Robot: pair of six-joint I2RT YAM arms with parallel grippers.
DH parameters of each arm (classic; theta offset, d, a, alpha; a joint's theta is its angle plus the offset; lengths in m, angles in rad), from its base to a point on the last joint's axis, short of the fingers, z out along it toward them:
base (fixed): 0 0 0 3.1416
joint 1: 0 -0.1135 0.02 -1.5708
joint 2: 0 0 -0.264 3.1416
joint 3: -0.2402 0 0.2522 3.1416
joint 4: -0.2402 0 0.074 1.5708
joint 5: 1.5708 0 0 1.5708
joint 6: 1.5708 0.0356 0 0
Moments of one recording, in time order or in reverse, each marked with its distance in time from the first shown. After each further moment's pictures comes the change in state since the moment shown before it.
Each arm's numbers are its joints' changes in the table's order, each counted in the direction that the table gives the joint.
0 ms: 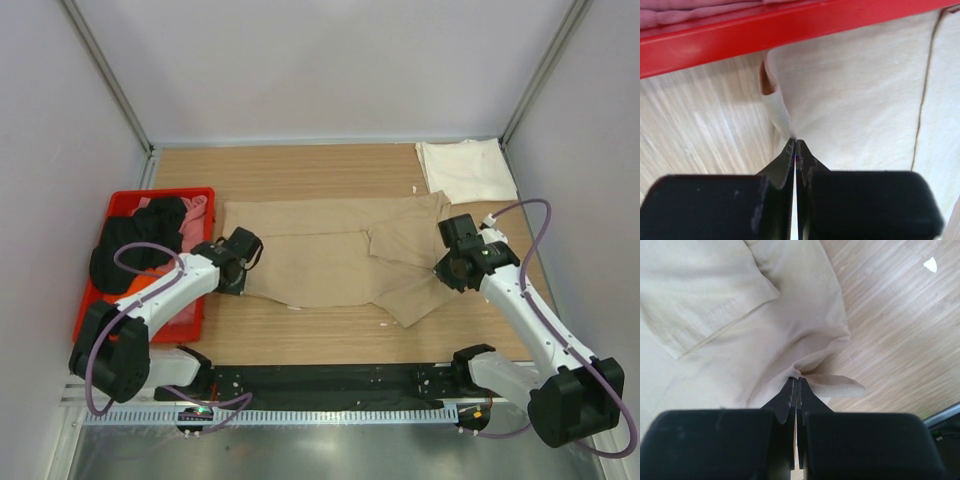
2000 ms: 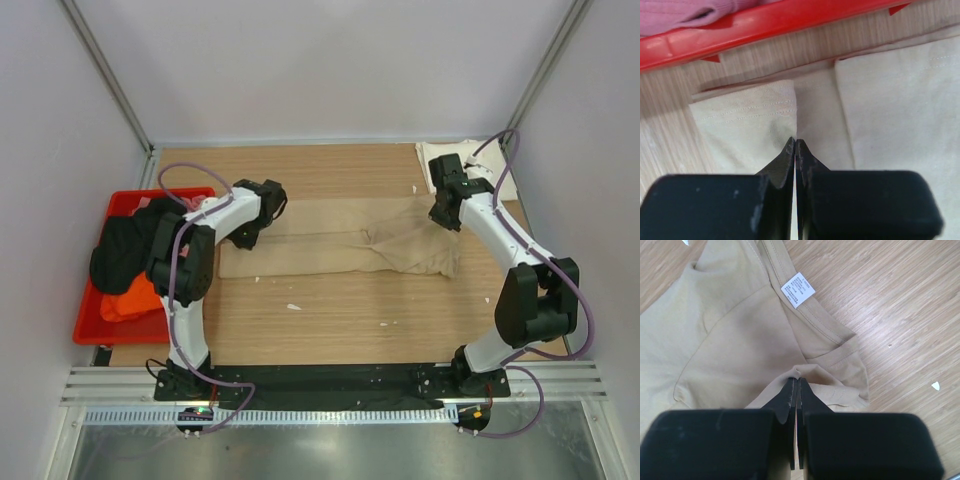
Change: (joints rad) left arm -0.072 -0.655 -0.631 -0.226 -0.212 0.100; right arm 0.094 -0.529 -0.430 0.152 0.127 -0.270
